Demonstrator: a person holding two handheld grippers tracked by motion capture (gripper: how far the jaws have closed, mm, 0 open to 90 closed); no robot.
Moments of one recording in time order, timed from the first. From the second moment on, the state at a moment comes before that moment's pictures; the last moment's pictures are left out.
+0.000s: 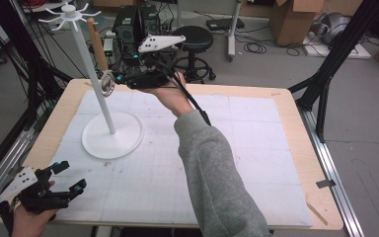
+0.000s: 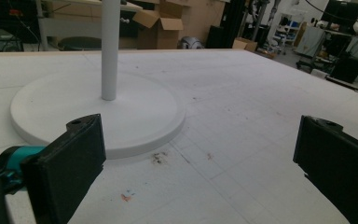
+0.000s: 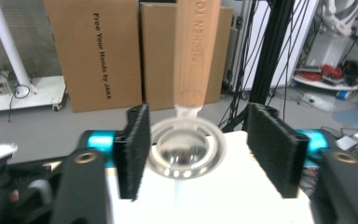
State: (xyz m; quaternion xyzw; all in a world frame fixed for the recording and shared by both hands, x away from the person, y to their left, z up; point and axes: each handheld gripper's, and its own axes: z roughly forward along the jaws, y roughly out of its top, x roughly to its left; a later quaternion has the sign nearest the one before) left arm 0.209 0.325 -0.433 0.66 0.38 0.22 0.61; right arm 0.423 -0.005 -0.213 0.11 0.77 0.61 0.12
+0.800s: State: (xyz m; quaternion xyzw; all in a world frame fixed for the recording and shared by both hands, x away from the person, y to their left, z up) left arm 0.212 0.318 -0.434 0.67 0.37 0.22 0.61; right arm 0.398 -0.066 -0.245 0.10 0.77 0.61 0.11
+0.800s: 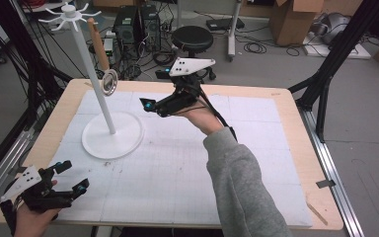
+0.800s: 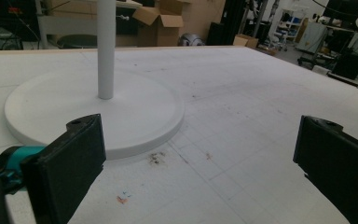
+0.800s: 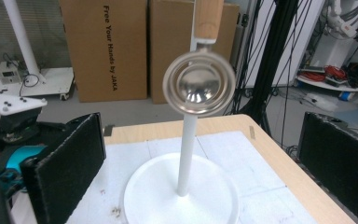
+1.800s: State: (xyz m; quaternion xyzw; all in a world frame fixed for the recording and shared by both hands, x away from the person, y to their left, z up) left arm 0.215 0.311 -0.431 0.66 0.36 0.22 0.62; right arm 0.360 -0.153 -0.316 0.14 0.77 0.61 0.13
